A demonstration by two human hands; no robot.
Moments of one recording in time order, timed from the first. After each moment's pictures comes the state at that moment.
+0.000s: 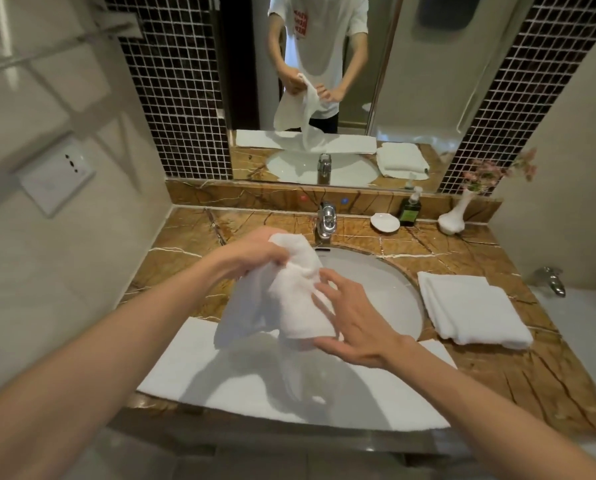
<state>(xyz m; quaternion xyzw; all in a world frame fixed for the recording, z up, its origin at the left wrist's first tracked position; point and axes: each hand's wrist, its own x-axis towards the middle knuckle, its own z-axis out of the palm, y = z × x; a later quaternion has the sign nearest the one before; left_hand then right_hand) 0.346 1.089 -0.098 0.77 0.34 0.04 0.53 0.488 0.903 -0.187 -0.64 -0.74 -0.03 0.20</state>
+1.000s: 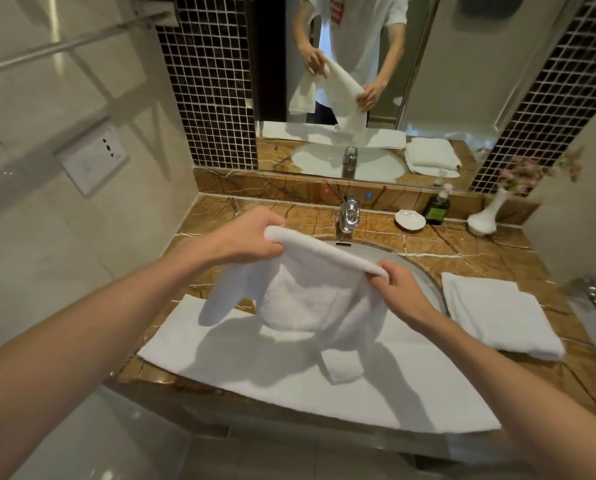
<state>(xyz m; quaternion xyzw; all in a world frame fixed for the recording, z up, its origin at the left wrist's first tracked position) 0.305 1.095 -0.079 0.90 0.27 0.09 0.33 0.528 0.922 -0.181 -0.75 -0.46 0.24 0.41</state>
